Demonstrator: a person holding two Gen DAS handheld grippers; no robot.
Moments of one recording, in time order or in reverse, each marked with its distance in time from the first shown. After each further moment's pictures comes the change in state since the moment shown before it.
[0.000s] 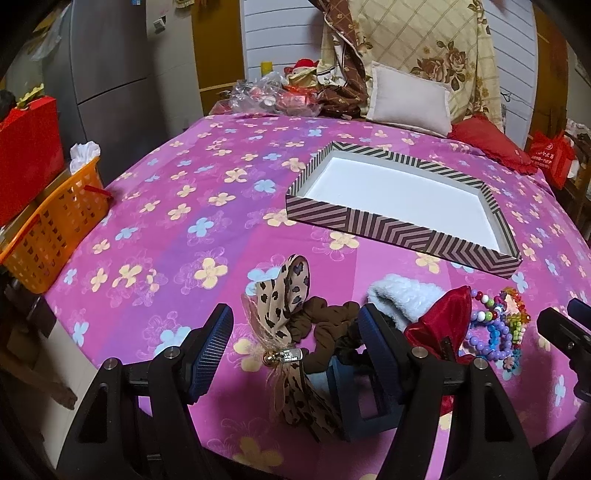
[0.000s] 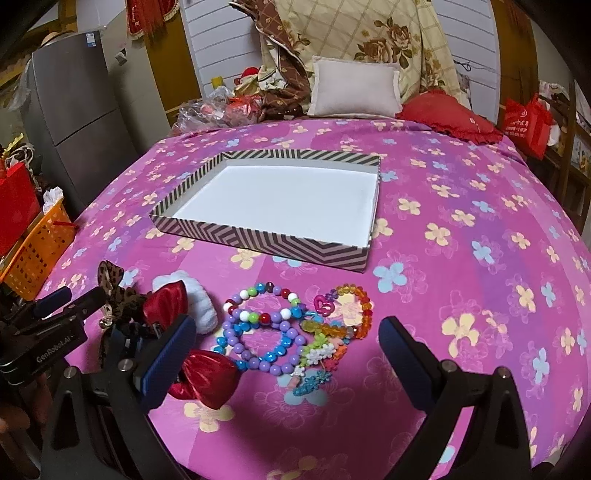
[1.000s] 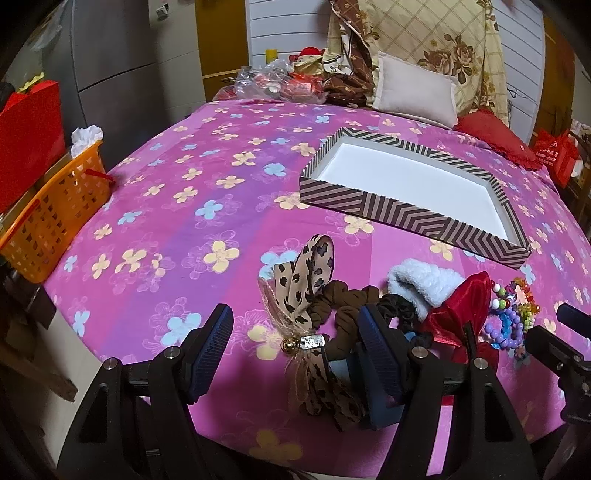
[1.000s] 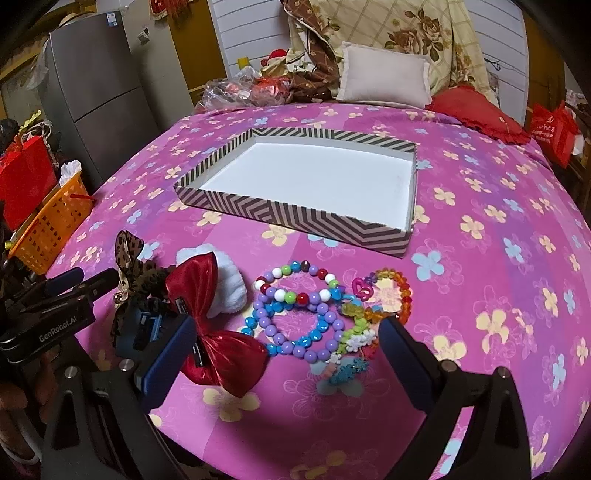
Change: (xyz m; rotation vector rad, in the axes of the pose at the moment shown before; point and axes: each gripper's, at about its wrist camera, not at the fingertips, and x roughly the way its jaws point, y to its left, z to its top) left arm 0.009 0.016 -0.005 -0.019 0.049 -0.001; right arm 0.018 0.022 -0.009 -0.065 0.076 0.073
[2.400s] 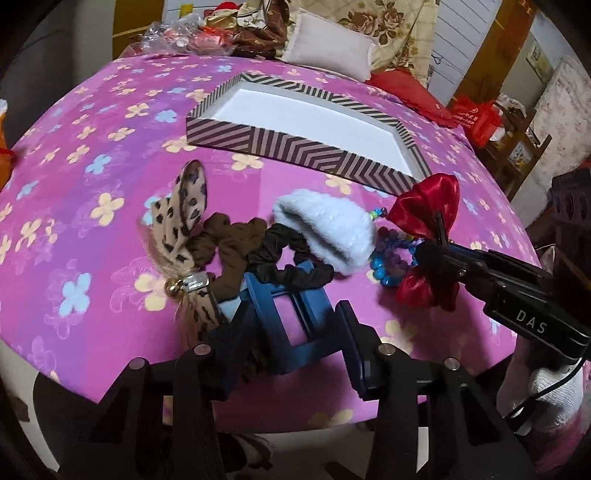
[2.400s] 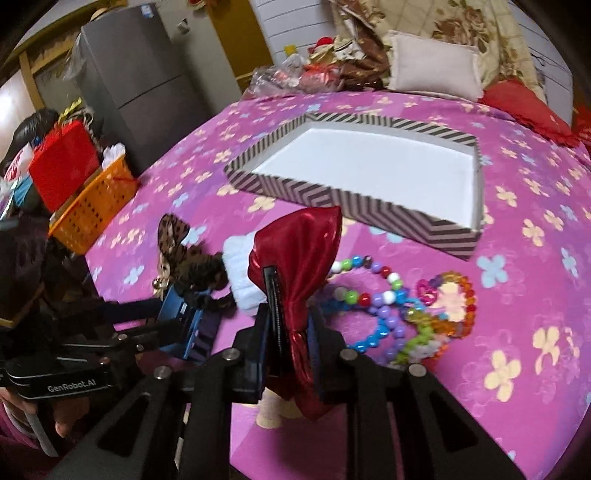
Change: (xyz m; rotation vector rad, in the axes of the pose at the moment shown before) left arm 0.008 -0.022 -0.017 0.093 0.193 -0.405; right arm 0.014 0.008 0.004 -0.039 0.032 0.206
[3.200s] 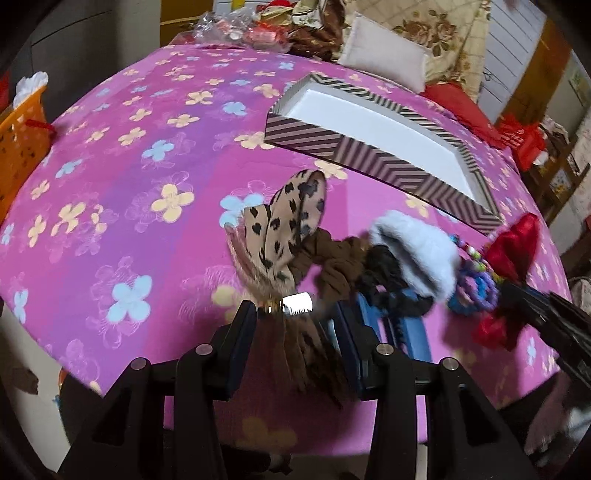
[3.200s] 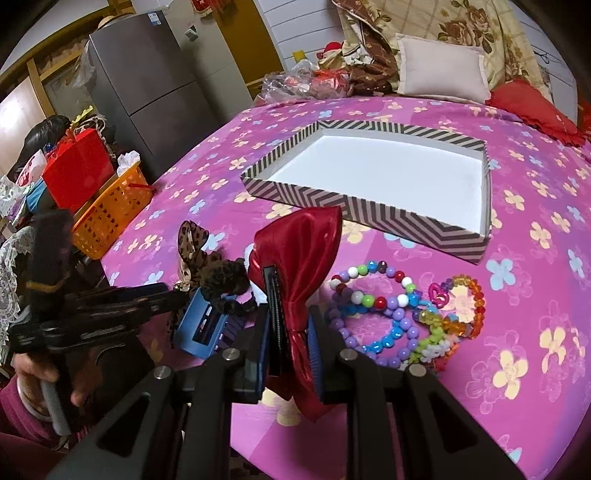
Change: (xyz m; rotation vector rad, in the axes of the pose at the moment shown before) left arm 0.011 0.053 0.012 -0.119 -0.002 0.143; right arm -0.003 0.012 0.000 -0.014 -0.008 0.053
